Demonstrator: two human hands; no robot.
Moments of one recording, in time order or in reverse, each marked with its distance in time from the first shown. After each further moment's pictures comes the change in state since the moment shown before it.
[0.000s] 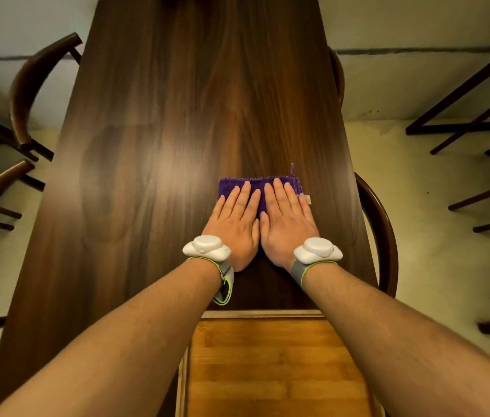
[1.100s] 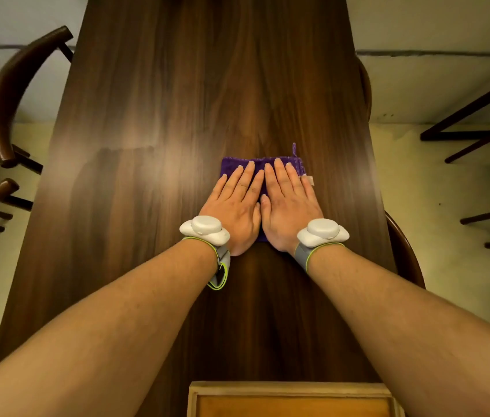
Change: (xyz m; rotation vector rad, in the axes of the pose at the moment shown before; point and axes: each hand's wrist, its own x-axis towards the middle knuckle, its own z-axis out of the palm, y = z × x) left_hand 0.097 -0.058 -0.026 0.004 0.022 0.046; right_hand 0.116 -0.006 -0.012 -0.031 -0.010 -0.048
